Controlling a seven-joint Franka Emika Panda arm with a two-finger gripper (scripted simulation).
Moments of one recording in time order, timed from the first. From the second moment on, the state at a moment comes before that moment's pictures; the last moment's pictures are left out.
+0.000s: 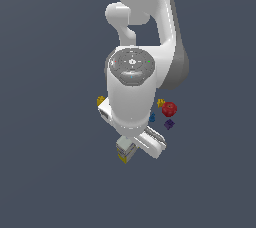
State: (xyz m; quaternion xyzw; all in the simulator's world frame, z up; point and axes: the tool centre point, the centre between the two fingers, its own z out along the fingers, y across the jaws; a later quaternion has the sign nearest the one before) arm 0.138 0.006 0.201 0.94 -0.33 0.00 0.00
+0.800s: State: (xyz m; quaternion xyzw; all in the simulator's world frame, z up) arm 0.104 0.068 0.368 0.94 -0.33 0.00 0.00
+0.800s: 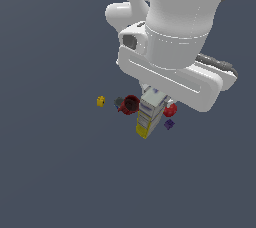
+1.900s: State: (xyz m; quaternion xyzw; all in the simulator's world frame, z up) arm 0.084 0.119 0.501 0.94 -0.33 0.00 0.00
